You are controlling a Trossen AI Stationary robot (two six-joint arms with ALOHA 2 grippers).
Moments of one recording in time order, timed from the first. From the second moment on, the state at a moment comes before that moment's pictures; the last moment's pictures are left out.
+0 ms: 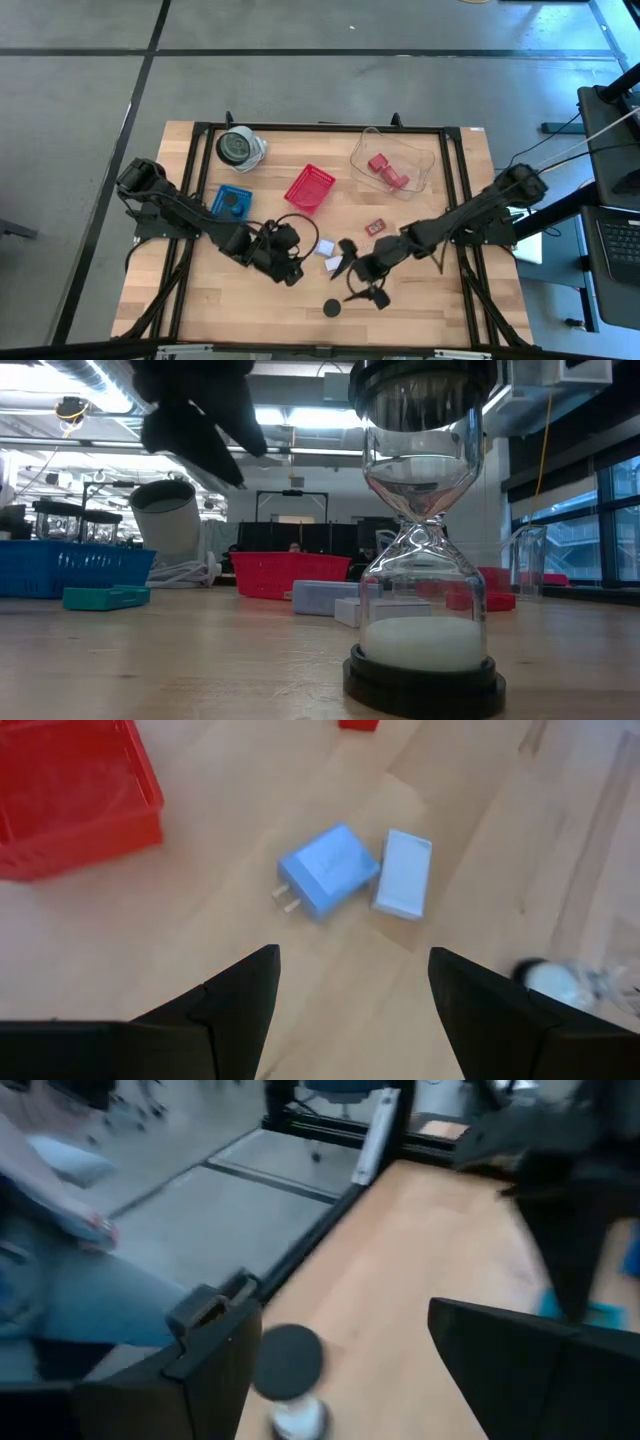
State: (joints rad) left arm -0.48 1.61 1.11 -0.51 -0.50 -0.99; right arm 0.46 1.60 0.89 0.34 -0.12 0.02
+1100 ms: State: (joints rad) left arm -0.61 1.61 1.11 -0.51 -0.59 -1.18; right arm 0.55 1.87 0.89 0.67 -0.06 0.15
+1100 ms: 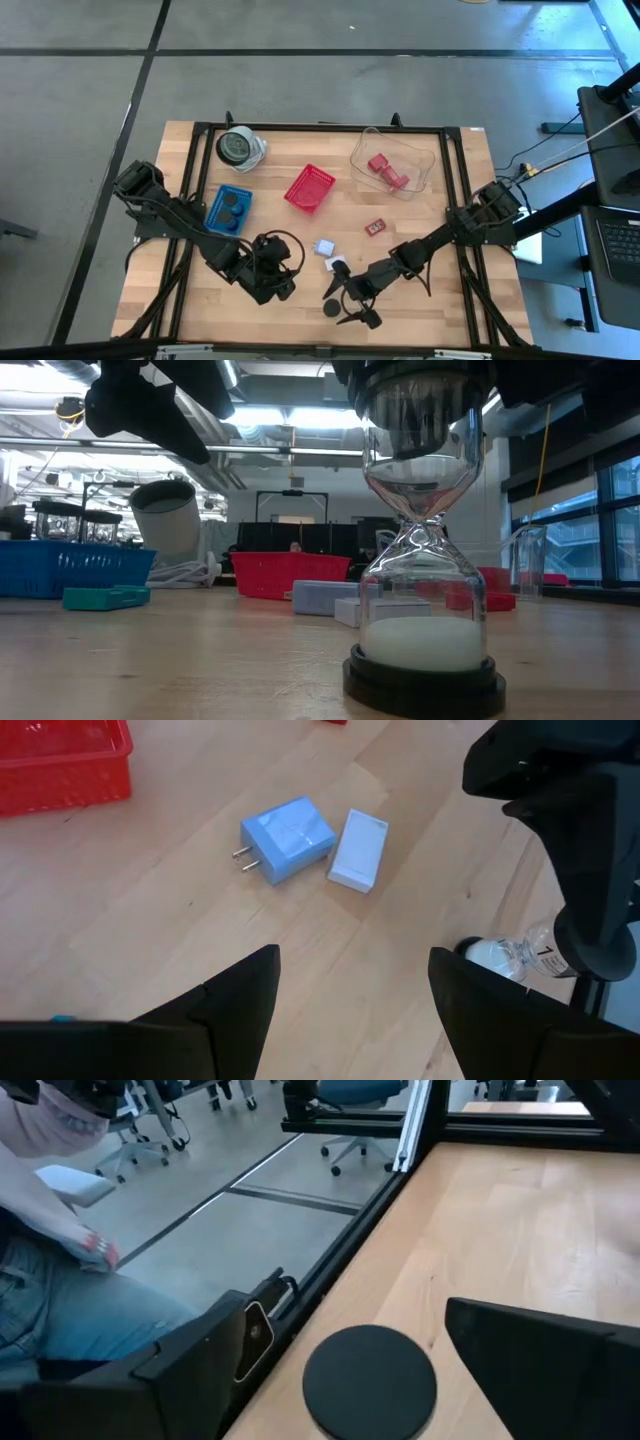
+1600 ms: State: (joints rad) left arm -0.61 1.61 1.11 -0.51 -0.59 -1.18; right arm 0.55 1.94 0.89 0.67 -0.03 0.18
